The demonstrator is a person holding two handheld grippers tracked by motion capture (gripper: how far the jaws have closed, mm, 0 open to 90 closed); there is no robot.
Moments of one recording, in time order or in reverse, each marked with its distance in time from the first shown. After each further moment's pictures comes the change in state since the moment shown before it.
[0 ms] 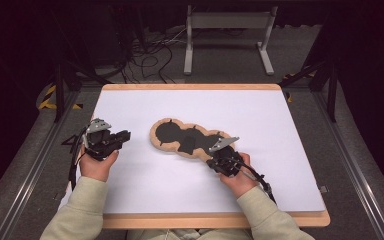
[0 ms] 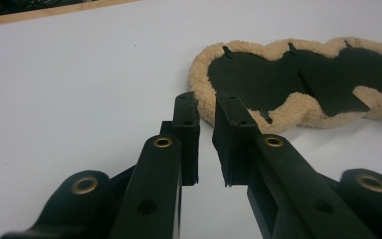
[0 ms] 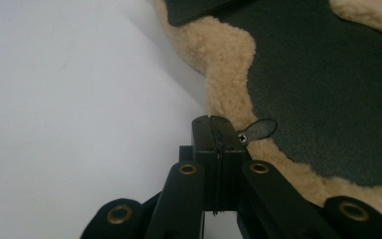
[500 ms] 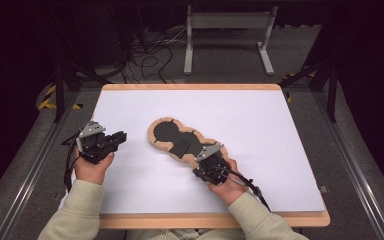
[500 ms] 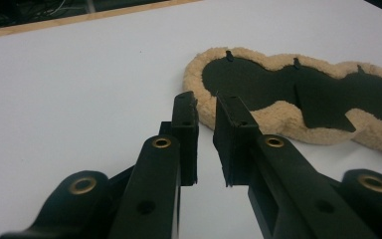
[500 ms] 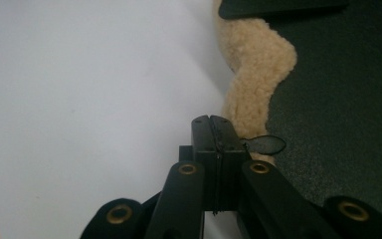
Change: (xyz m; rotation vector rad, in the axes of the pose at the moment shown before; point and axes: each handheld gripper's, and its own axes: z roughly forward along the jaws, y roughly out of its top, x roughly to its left) left arm 0.003 -0.005 -0.014 -0.036 0.010 0.012; right arm 0.041 0.009 0.010 0.008 0.089 -0.094
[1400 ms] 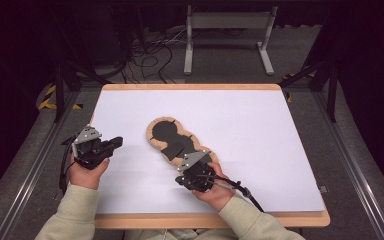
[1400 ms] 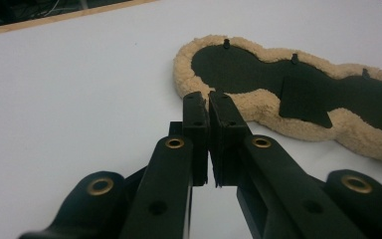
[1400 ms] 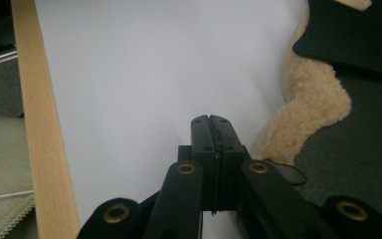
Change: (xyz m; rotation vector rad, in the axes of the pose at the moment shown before) left arm -0.001 -0.010 -0.013 0.006 -0.021 0.038; right arm 0.041 0.022 0.010 -0.035 0.129 -0.167
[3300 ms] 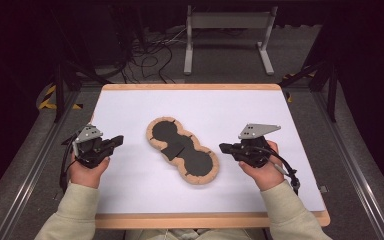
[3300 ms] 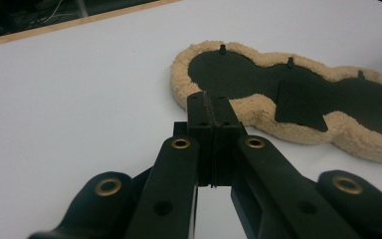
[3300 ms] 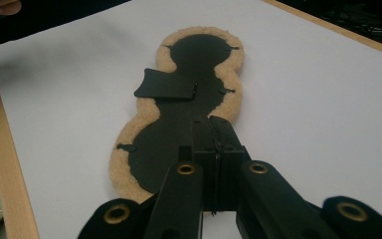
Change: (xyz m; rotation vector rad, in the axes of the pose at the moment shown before) left arm -0.002 0.005 -0.003 -0.004 0.001 0.024; right arm -0.069 -0.035 -0.128 -0.268 -0.164 0.165
